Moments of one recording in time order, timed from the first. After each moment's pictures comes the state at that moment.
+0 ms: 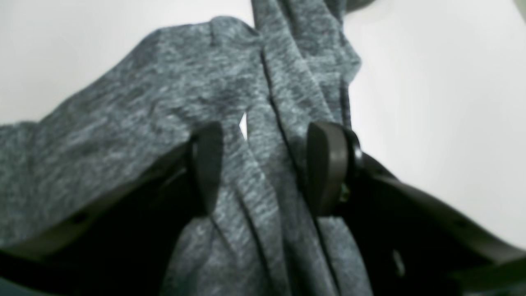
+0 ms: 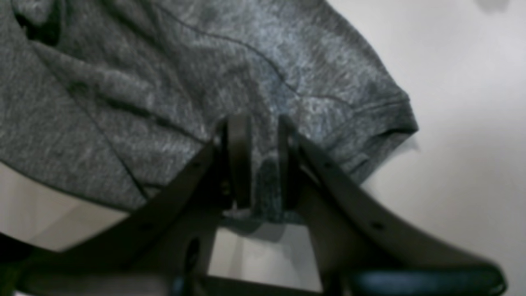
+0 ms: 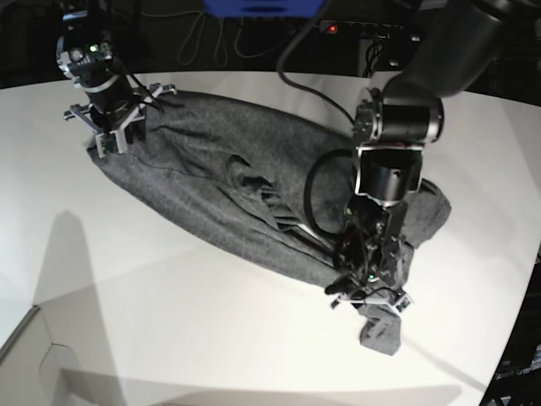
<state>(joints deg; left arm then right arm) -36.7 3.4 -4.2 33.6 -28.8 27.2 10.6 -30.1 11.9 5.7 110.7 7.0 8.8 -34.7</state>
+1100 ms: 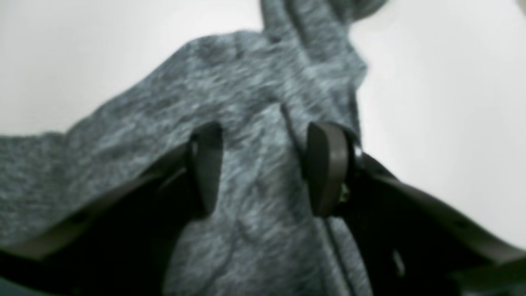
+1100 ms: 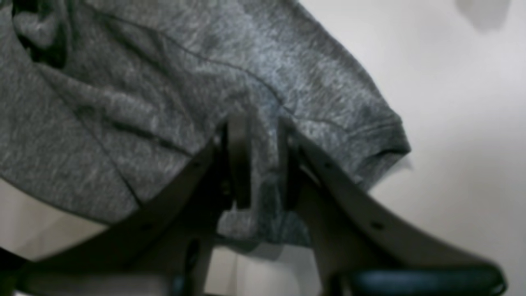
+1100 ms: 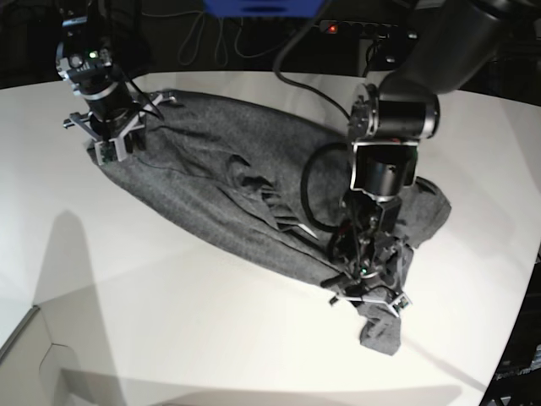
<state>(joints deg) -36.5 4.2 -4.4 31.4 -23.9 27.1 3.5 -28.6 12.0 5.6 110.7 7.1 8.8 -34.4</state>
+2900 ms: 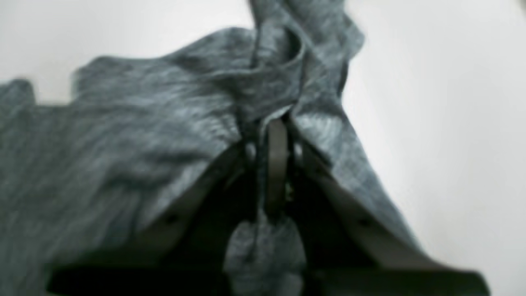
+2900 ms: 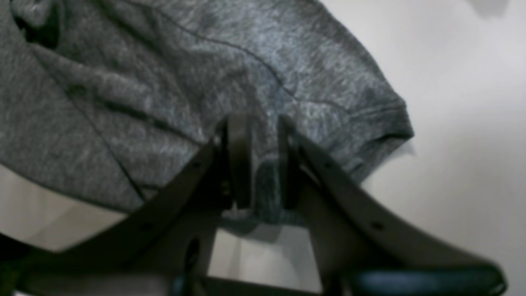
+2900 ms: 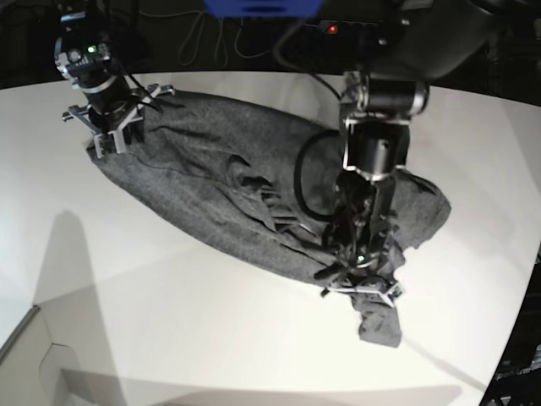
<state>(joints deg) -29.0 5.8 -4.2 47.3 -24.2 27.4 13.2 -30.6 12.7 5.9 110.7 7.2 8.8 -34.4</state>
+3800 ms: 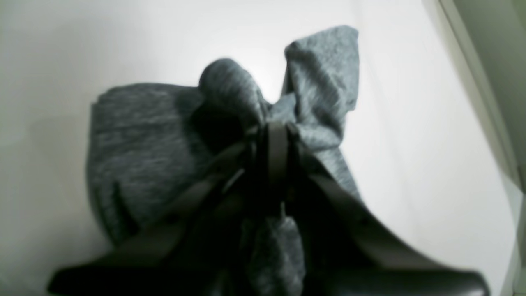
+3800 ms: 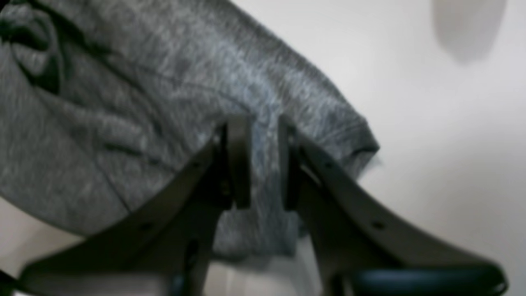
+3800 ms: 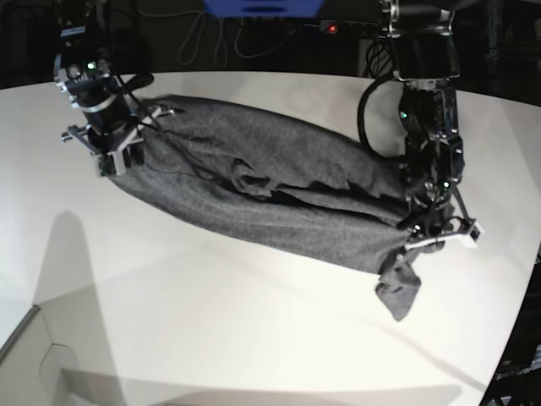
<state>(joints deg) -5.2 -4.7 -8.8 82.4 -39.2 27.2 20.8 -24.3 12.4 4.5 110.8 7.2 9.1 -35.4</state>
